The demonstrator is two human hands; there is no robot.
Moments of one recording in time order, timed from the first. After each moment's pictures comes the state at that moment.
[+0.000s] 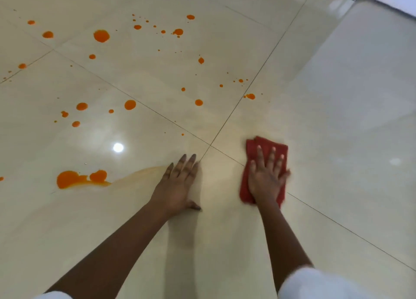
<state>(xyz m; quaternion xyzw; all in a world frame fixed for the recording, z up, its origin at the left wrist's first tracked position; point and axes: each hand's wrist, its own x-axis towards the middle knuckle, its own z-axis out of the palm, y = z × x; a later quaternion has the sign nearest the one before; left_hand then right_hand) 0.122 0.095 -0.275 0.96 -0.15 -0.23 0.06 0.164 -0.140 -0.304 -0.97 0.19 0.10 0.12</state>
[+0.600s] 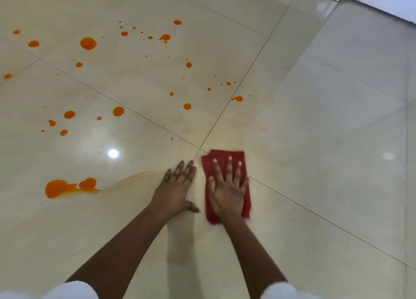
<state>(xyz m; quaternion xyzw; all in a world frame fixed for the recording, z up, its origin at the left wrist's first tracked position) 0.133 0.073 -0.282 0.95 -0.15 -0.25 0.08 0.124 -0.081 -0.303 -0.99 0.03 0.10 0.11</state>
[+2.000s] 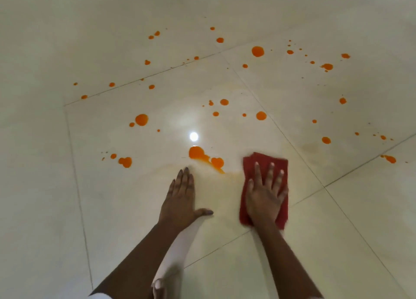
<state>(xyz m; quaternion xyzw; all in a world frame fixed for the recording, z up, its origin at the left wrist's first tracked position) -0.006 0.256 -0.276 0.94 0.22 -0.21 0.15 0.124 0.094 -0.301 -0.98 -0.13 0.13 0.10</state>
